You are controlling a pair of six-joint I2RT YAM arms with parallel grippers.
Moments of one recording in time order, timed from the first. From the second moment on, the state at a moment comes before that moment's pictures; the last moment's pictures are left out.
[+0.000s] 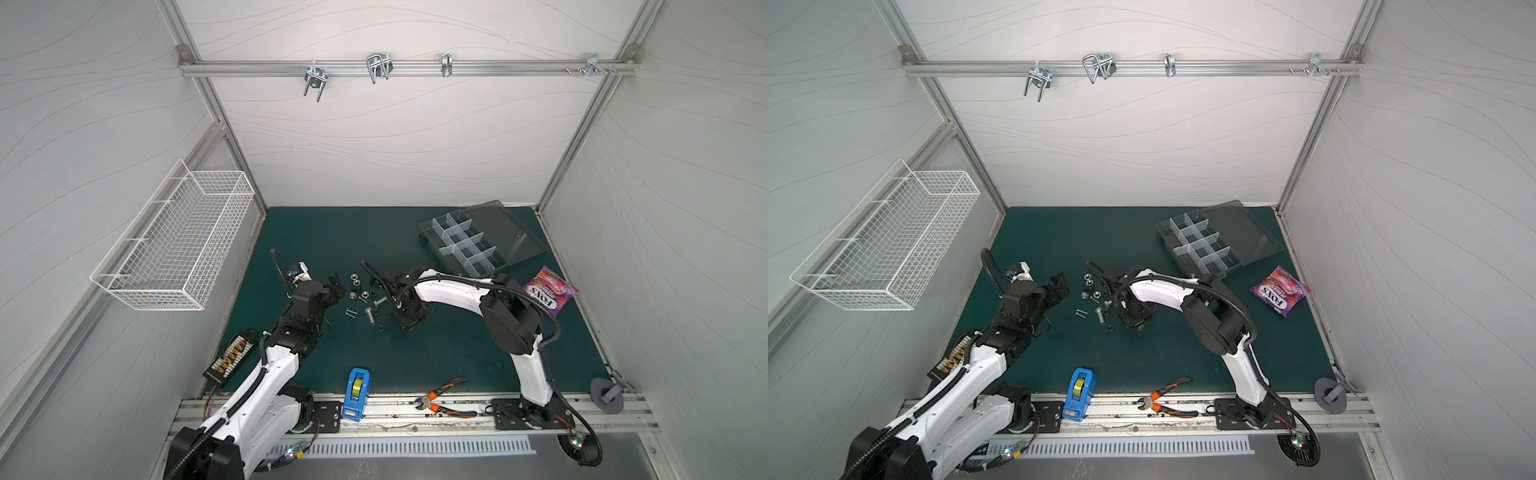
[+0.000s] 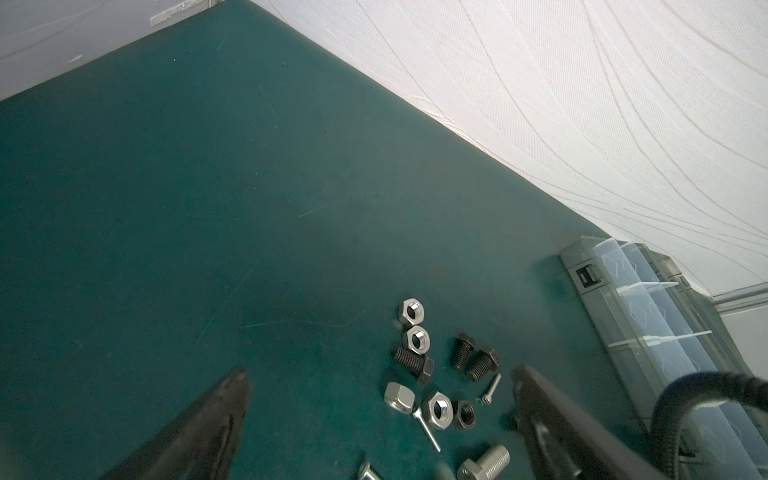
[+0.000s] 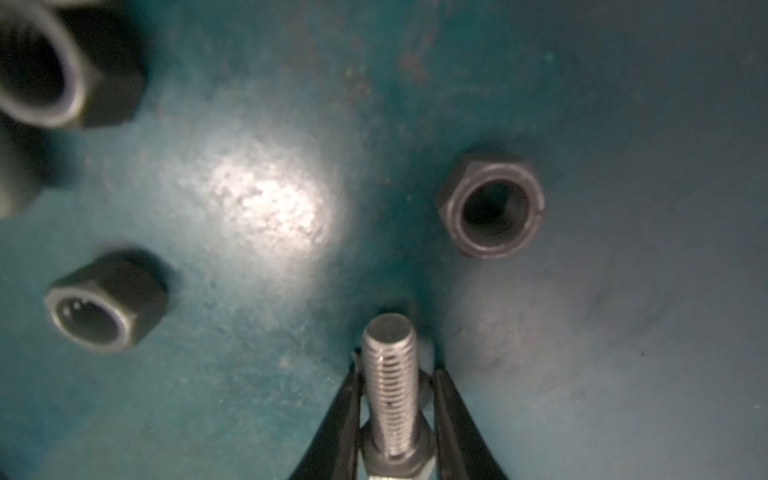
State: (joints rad) left arm -0.24 0.87 0.43 -0.03 -0.28 -0.63; right arm 0.97 2.09 1.54 -0.96 0.01 0.29
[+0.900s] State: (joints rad) left arm -0.24 0.88 0.43 -0.03 -0.28 -0.63; right arm 0.88 2.00 1.52 -0.95 0.07 0.28
